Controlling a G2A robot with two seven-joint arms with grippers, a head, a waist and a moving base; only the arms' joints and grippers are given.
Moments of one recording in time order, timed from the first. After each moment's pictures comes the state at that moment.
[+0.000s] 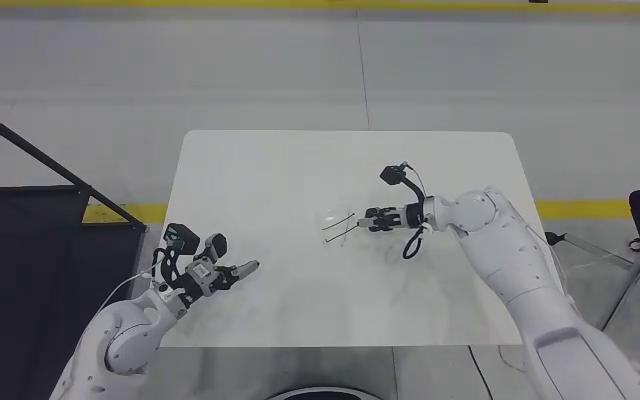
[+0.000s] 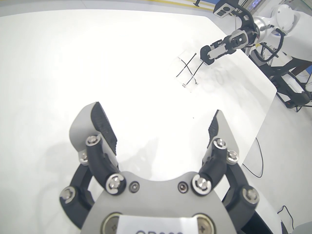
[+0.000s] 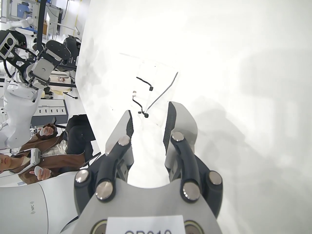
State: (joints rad) left arm 1.64 -1.12 -1.64 -1.81 0.80 -0.58 -0.34; right arm -0.51 -1.25 0.87 -0.75 -0.13 -0.60 1.08
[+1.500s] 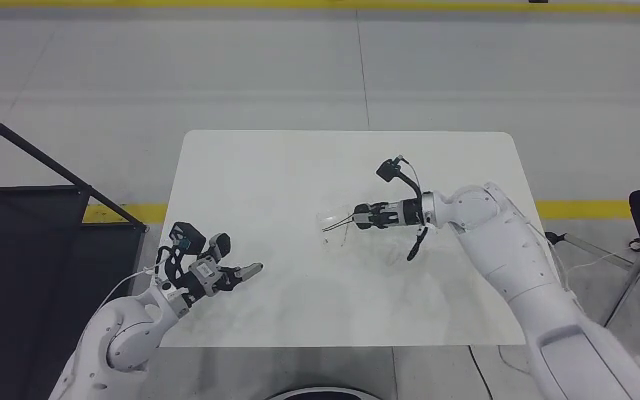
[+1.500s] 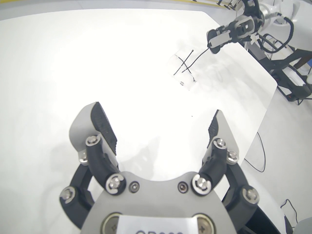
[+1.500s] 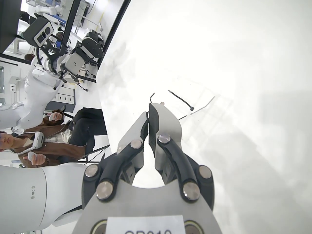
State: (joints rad) left arm 1.61 -1.12 -1.63 -1.81 0.83 -0.64 -0.38; right arm -0.49 -1.22 0.81 -0.84 0.00 -0.75 1.07
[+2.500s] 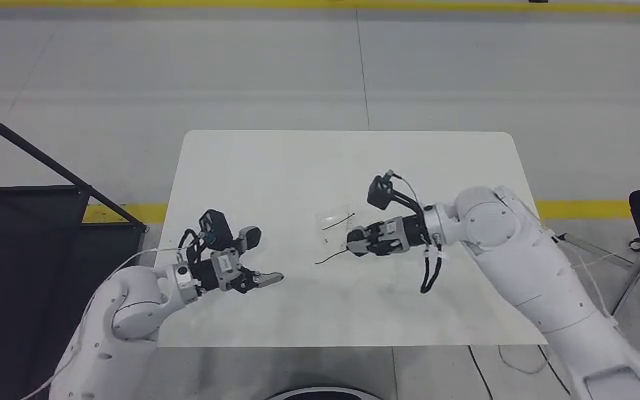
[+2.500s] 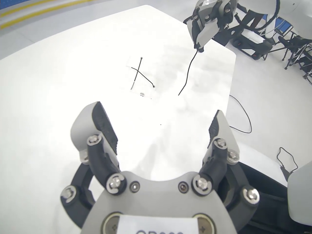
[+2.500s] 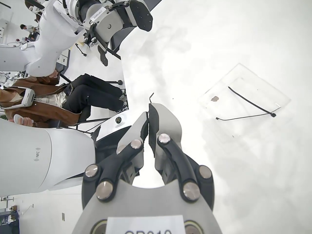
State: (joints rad) left arm 1.45 -1.09 -1.53 -1.78 0.74 -0.87 -0.50; right arm -0.62 -1.03 0.79 -1.37 0.06 -0.69 1.13
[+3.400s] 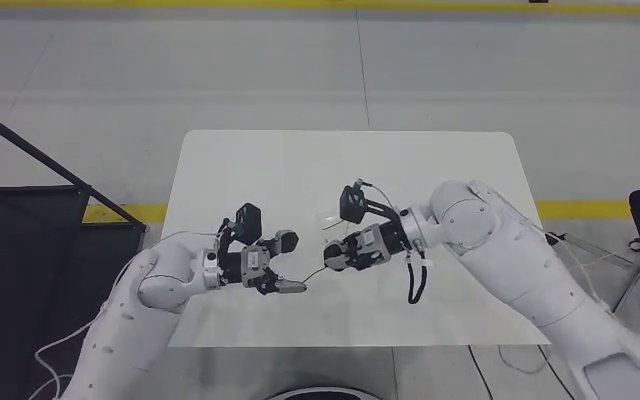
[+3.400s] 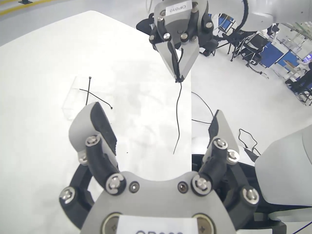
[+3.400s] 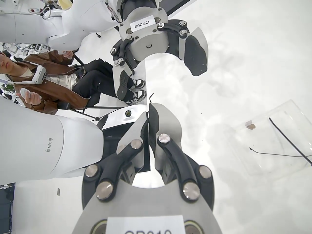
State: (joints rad) left arm 1.23 -1.06 -1.32 -1.63 0.46 -1.01 -0.65; right arm -0.49 -1.03 0.61 -1.42 0.14 -0.69 1.13
